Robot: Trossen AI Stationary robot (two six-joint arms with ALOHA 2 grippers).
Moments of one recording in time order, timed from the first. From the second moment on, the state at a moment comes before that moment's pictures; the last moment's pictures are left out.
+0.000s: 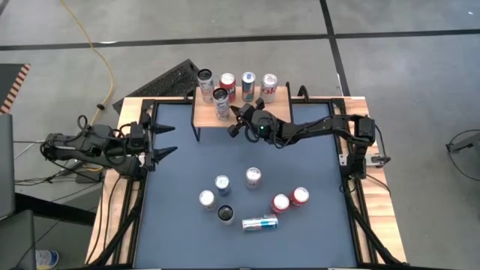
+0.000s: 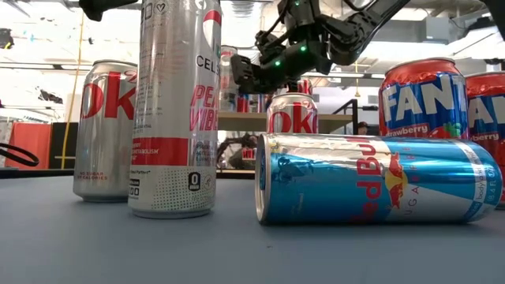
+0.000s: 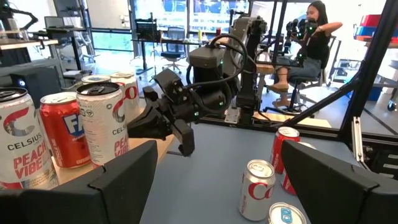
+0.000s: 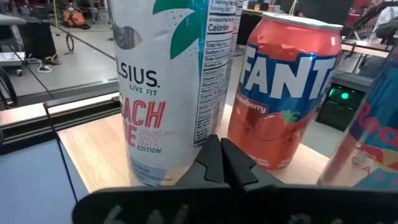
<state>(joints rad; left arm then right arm) -0.16 0.38 0.66 -0.23 -0.40 -0.04 -0.22 1.85 1.15 0.59 0.55 0.00</state>
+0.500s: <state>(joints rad) -0.16 0.39 0.66 -0.23 -0.40 -0.05 -0.15 1.83 1.15 0.59 0.65 -0.09</state>
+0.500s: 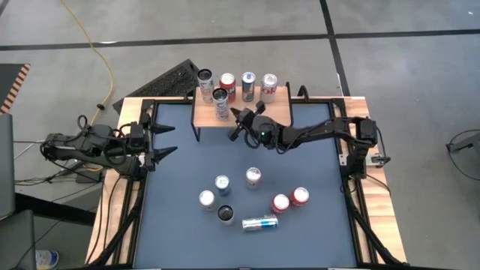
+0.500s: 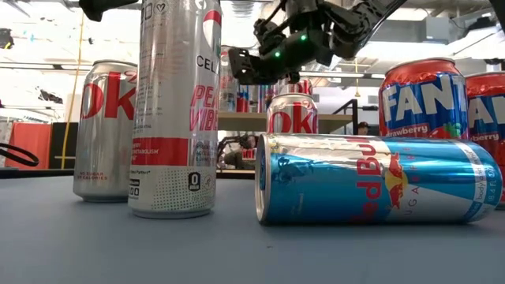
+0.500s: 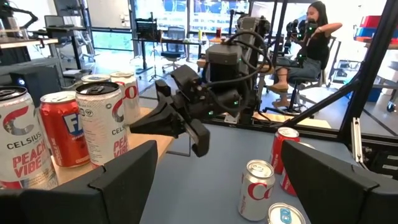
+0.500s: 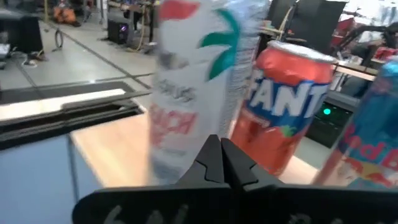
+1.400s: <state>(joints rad) -0.16 0.39 0.66 -0.23 -0.40 -0.04 -0.21 1.84 1.15 0.59 0.55 0.00</state>
